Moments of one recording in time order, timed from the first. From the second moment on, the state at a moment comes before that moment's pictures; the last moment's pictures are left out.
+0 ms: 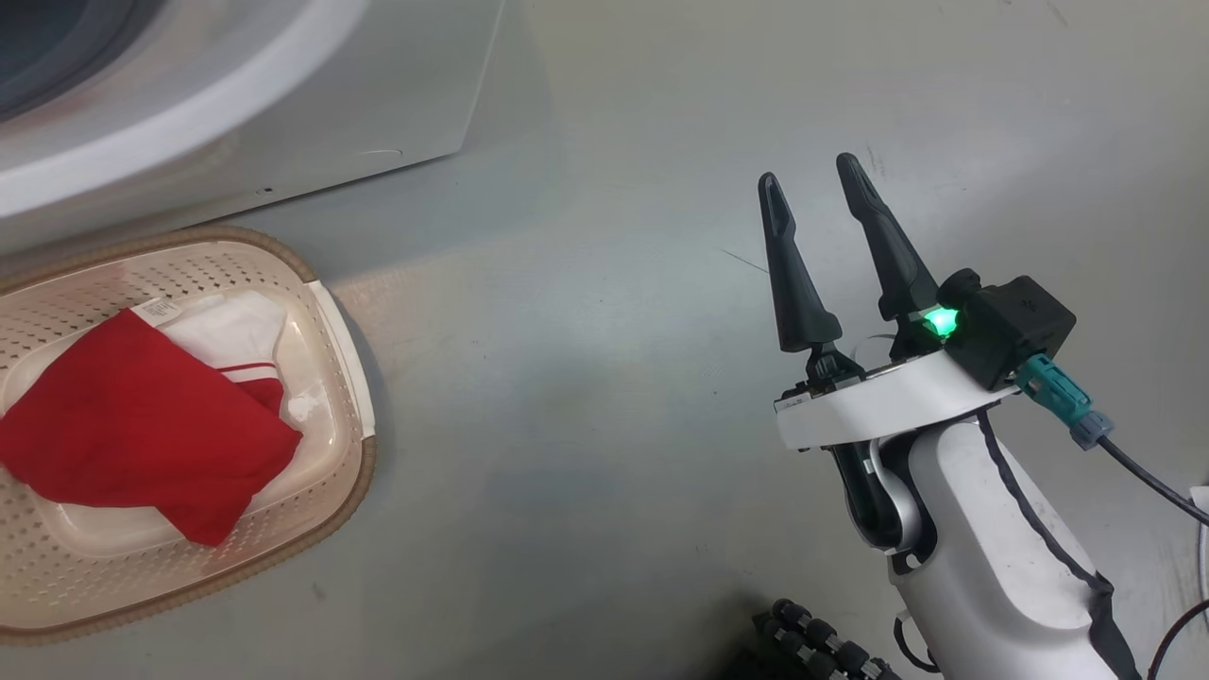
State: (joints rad) left arm -1.05 0.56 -0.13 0.67 -0.27 -0.01 0.46; right arm -0.37 -0.05 0.41 0.08 0.45 -0.06 -0.26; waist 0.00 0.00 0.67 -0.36
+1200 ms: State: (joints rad) left arm -0.81 0.34 -0.07 0.54 -0.36 0.01 -0.08; right arm -0.36 -0.05 0.34 0.13 0.36 -0.06 -0.26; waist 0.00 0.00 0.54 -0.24
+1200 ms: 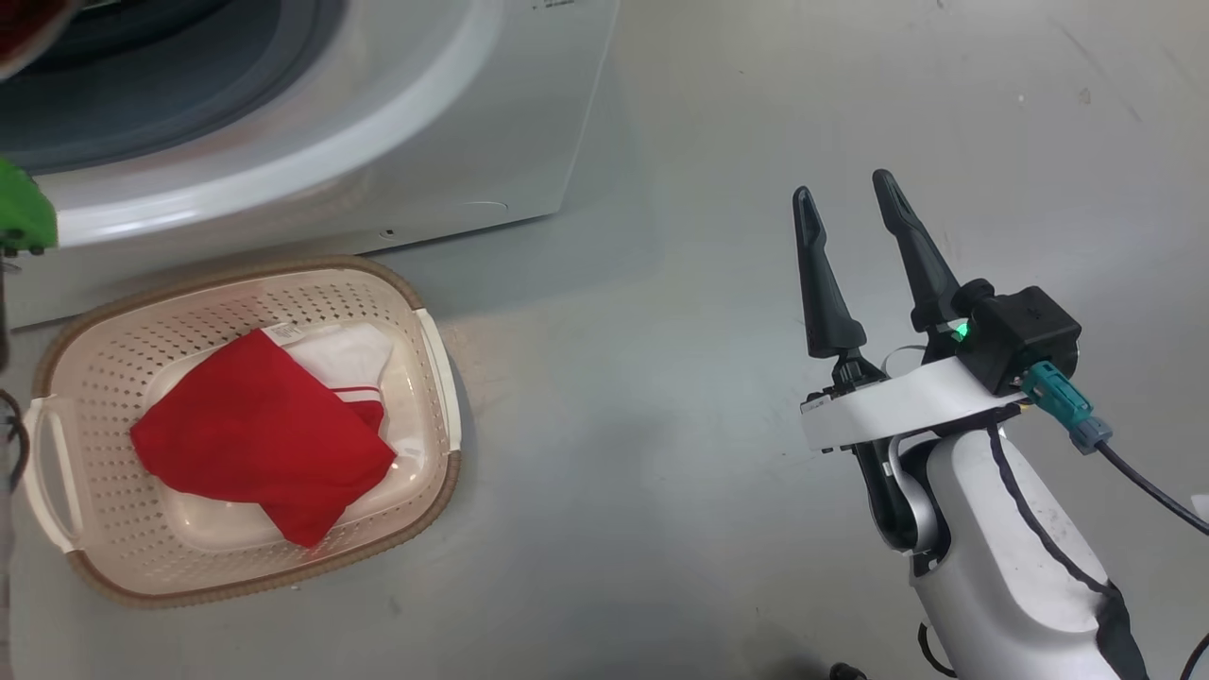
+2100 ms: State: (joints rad) left arm -0.48 0.22 -0.12 0.22 -0.37 0.03 -0.24; right arm -0.22 -0.05 0.27 0.22 0.30 -0.02 -0.26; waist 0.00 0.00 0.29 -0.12
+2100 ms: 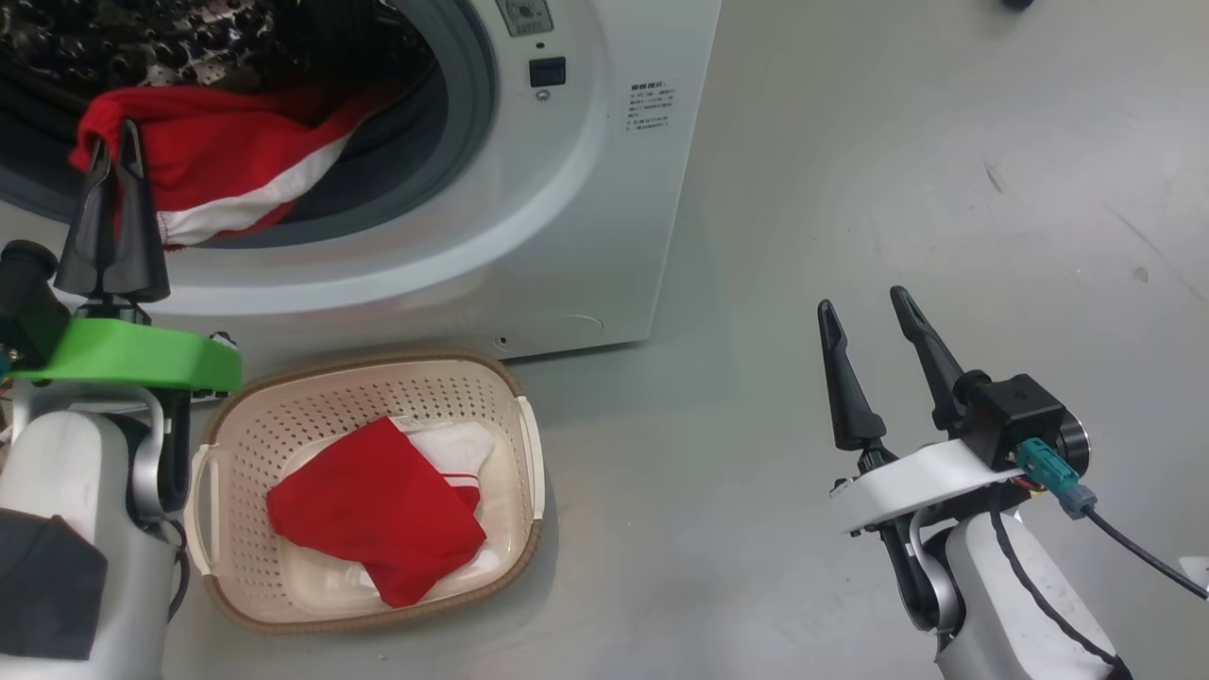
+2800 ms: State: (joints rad) left arm -0.36 0.21 -0.13 -0.07 -0.32 0.07 -0.25; right arm -0.11 -0.05 0.24 0.24 0.28 0.00 -0.26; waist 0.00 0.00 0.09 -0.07
